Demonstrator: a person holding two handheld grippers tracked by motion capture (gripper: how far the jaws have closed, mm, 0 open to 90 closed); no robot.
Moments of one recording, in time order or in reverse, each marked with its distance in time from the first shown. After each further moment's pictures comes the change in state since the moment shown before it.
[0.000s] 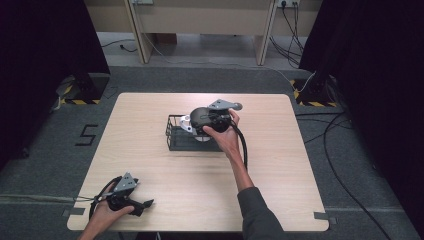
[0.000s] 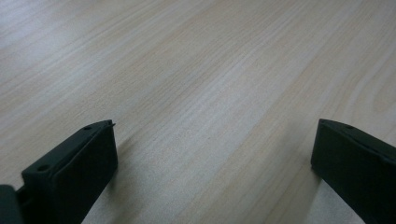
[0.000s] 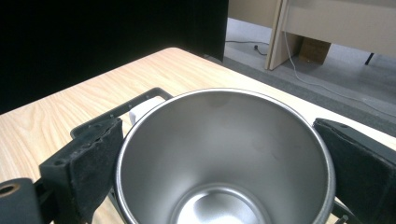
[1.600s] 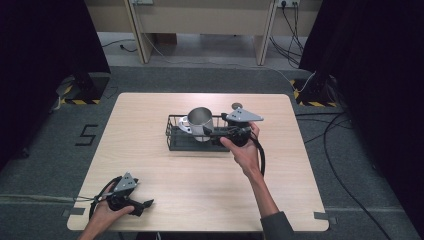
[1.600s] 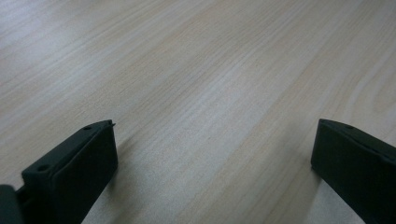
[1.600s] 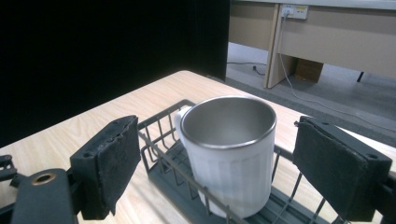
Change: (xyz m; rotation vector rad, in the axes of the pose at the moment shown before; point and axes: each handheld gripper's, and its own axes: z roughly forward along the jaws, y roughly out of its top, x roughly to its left) left arm 0.000 0.000 0.000 -0.003 0.001 -0.001; right arm 0.023 -0.003 -0.094 -0.104 0.005 0.019
